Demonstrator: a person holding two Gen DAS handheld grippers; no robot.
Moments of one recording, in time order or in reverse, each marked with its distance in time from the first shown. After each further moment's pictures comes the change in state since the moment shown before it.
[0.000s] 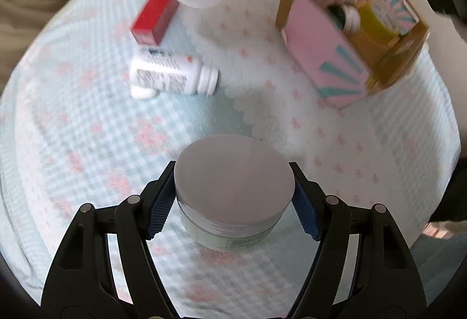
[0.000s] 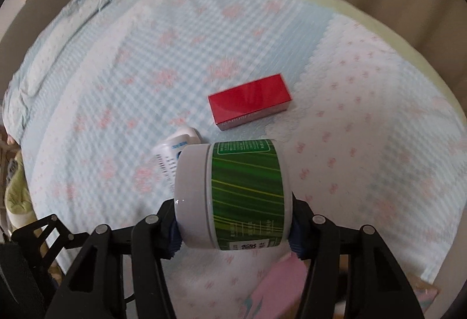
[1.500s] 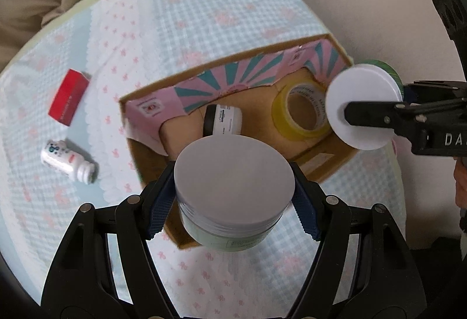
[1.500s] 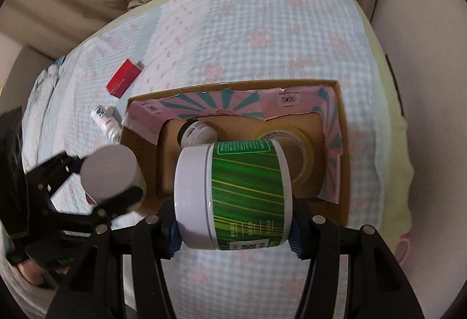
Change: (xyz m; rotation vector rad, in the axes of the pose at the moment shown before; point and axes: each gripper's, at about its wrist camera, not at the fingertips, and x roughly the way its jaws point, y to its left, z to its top) left arm 0.001 -0.185 0.141 -0.127 -0.078 -0.094; right arm -0.141 -0.209 -0.240 0.498 -0.029 0.004
